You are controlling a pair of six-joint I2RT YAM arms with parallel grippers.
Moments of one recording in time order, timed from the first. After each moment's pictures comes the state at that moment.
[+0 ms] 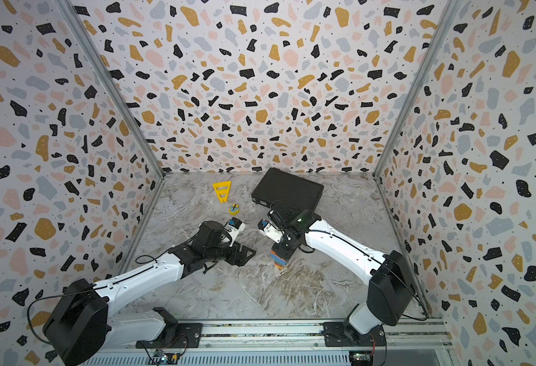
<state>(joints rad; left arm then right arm) -0.60 1.25 0.66 -0.16 0.32 -0.23 0.80 1.53 1.30 -1.00 -0.08 -0.22</state>
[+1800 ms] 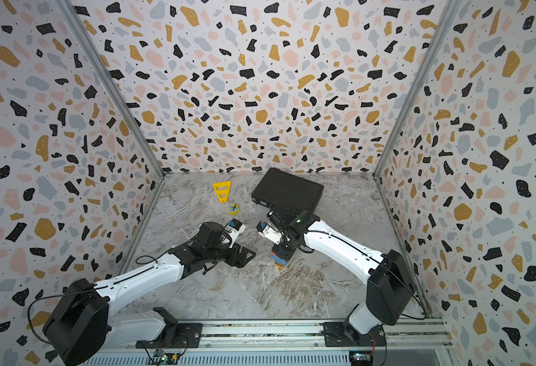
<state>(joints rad) -0.60 1.25 0.65 -0.16 0.33 -0.22 0.80 1.56 1.28 -1.00 -0.05 -0.28</state>
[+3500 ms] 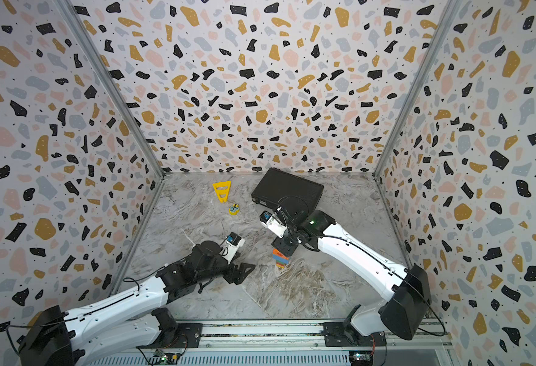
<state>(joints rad) -0.87 0.98 0.50 -0.12 0.09 -0.23 0.80 1.40 1.31 -0.97 -0.02 -0.20</state>
